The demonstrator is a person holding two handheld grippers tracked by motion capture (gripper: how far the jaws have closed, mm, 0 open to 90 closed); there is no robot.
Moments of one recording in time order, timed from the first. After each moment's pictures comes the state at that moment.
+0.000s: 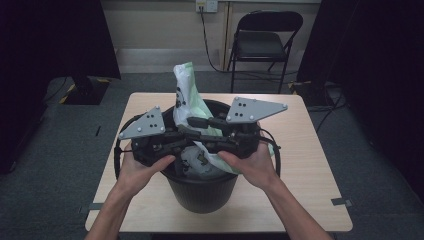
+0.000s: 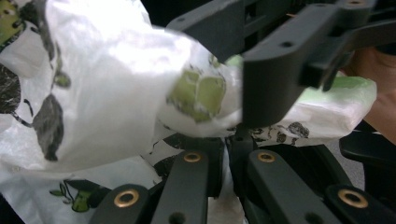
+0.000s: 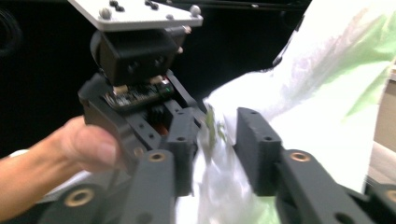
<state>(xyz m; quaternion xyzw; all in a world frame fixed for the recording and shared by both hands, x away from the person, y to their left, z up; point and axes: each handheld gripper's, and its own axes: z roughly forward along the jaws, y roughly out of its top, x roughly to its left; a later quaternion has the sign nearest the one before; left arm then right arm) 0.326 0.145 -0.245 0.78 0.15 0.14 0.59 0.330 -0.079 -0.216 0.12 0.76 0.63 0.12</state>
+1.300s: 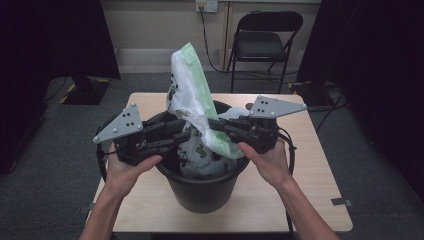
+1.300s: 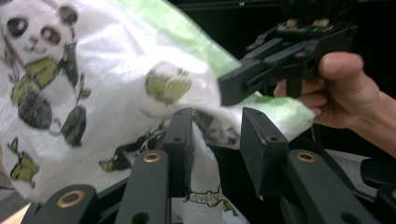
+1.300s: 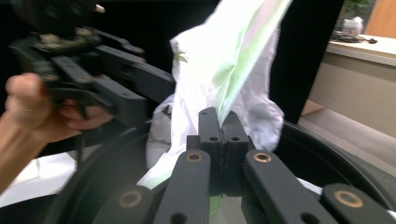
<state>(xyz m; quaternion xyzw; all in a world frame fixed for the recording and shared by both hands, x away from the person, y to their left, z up) 0.317 0.169 -0.239 0.74 0.17 0.18 0.63 0.348 -0.116 -0.233 0.18 0.75 0.62 0.14</state>
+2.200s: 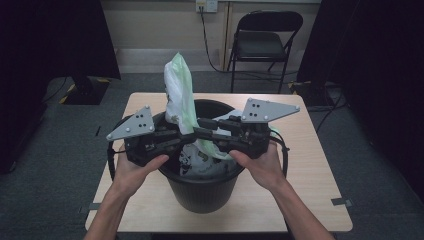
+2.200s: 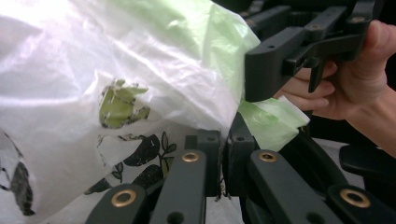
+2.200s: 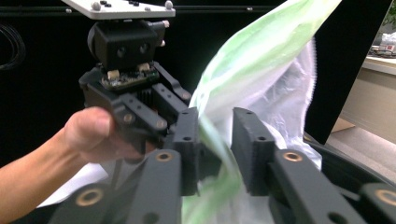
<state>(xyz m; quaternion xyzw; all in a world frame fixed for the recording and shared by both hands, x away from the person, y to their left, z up) 0.326 0.161 -0.249 0.76 0.16 0.14 0.62 0.335 -0.099 -0.226 0.13 0.75 0.64 0.11</state>
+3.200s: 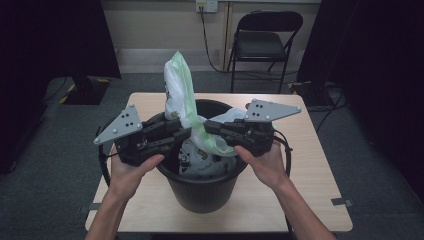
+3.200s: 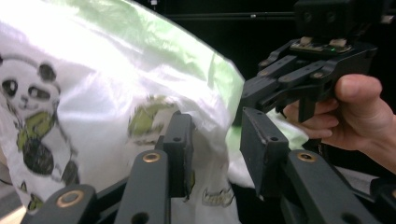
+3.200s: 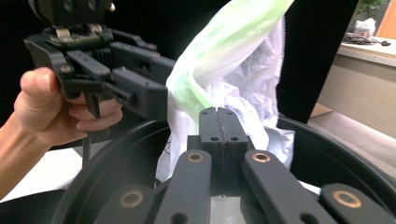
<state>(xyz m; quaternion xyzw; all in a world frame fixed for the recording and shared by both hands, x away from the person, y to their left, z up) 0.314 0.166 -0.241 0.72 0.20 0.19 0.64 0.345 -0.108 -0.237 0.16 0.76 0.62 0.13</state>
